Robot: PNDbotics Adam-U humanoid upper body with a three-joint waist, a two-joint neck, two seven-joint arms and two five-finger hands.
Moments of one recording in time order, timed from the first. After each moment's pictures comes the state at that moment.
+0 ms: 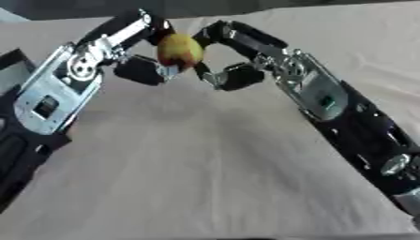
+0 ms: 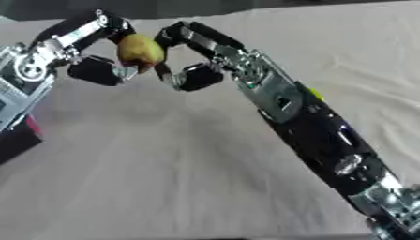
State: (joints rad) left arm -1.16 0.25 -0.57 -1.19 -0.23 0.16 -0.22; right arm -0.76 -0.53 0.34 -1.57 0.12 -0.12 0.33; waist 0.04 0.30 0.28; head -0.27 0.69
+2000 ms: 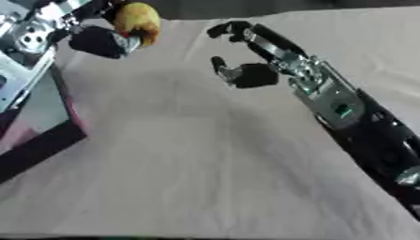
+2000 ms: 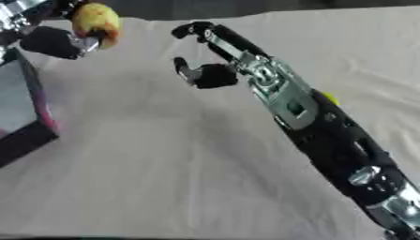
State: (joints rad) left arm -1.15 0.47 -0.49 -1.25 -0.18 0.22 -0.25; right arm -0.74 -0.54 0.35 -1.56 0.24 0.02 0.20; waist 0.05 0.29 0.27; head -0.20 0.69
